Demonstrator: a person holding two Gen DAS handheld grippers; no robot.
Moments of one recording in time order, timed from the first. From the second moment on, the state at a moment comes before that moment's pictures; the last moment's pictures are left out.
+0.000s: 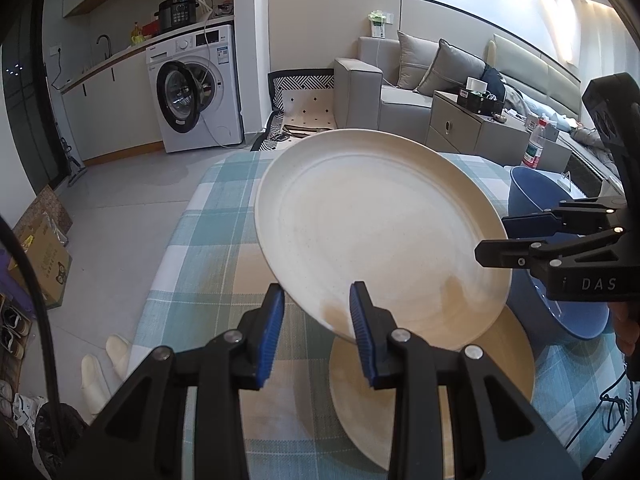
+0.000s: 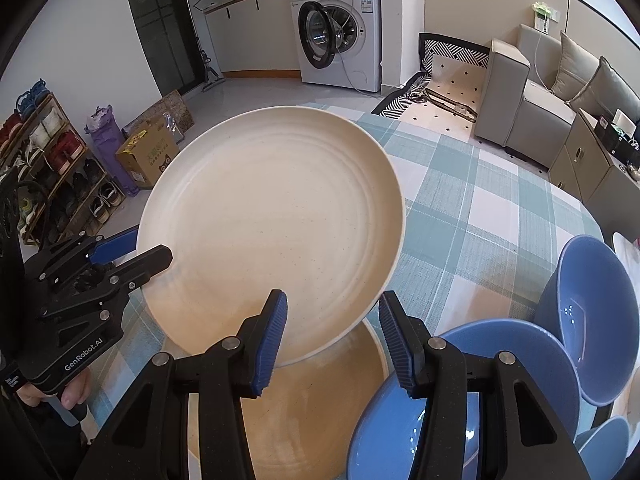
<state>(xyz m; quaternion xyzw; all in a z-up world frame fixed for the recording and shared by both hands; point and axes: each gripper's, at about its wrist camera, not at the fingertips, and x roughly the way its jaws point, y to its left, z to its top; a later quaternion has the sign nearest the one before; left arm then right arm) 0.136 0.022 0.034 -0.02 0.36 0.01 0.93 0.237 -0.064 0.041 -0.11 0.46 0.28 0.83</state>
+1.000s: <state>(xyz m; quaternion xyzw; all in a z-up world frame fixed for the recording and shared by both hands) 0.088 0.010 0.015 -0.01 0.36 -0.05 0.93 0.172 -0.063 0.013 -0.11 0.45 0.31 0.83</state>
